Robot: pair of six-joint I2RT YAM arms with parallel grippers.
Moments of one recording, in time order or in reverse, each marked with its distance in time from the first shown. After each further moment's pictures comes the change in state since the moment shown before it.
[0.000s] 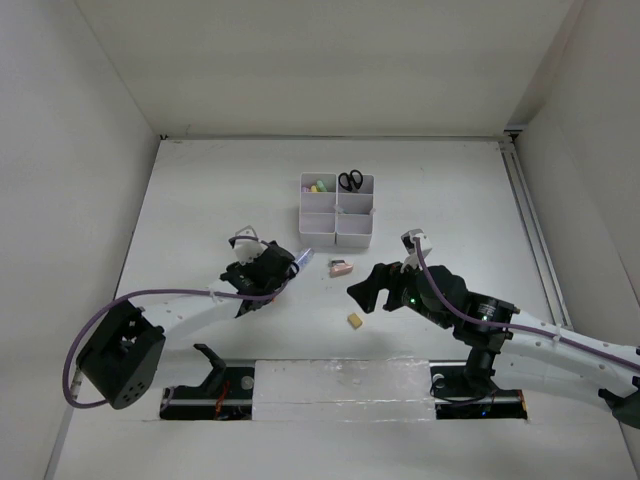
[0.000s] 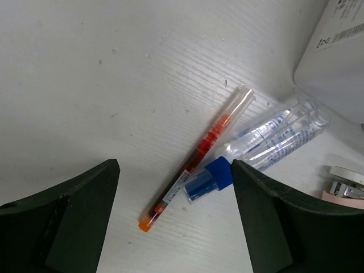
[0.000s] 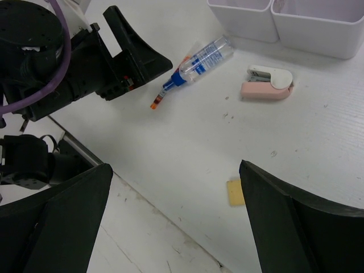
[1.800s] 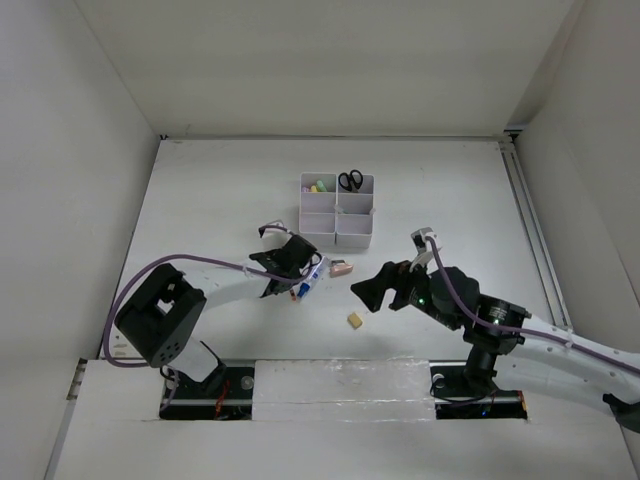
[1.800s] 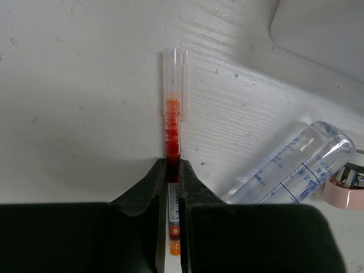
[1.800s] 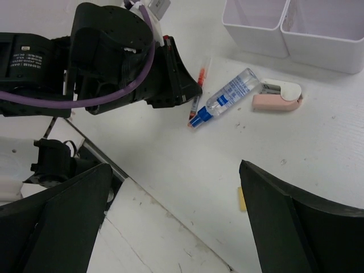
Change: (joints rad) left arm -0.040 0.295 0.186 -0.034 0.095 0.084; right arm 0.000 -0.068 0.002 0.002 -0.006 0.002
